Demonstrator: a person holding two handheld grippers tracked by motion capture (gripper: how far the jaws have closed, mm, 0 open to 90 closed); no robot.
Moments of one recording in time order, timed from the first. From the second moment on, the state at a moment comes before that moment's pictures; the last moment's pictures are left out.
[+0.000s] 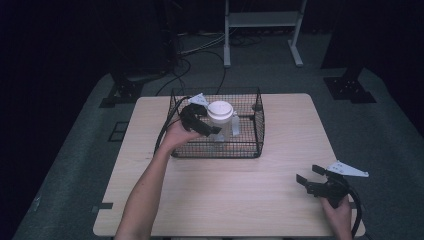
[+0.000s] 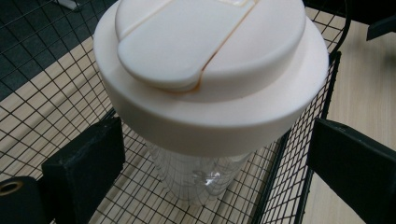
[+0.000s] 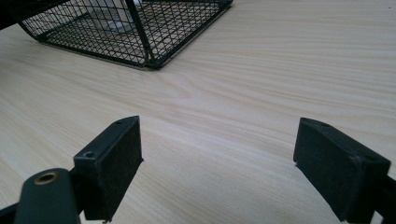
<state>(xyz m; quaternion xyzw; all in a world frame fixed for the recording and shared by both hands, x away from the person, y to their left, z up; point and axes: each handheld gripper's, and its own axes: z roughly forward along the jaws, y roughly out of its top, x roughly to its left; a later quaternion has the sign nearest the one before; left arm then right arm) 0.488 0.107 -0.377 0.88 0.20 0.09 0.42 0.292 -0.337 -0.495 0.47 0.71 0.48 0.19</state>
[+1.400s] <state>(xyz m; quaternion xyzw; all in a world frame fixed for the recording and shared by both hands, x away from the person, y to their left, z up) 0.435 0.146 -0.358 0.87 0.18 0.11 0.43 0.292 -0.335 -0.495 0.48 0.71 0.48 0.19</state>
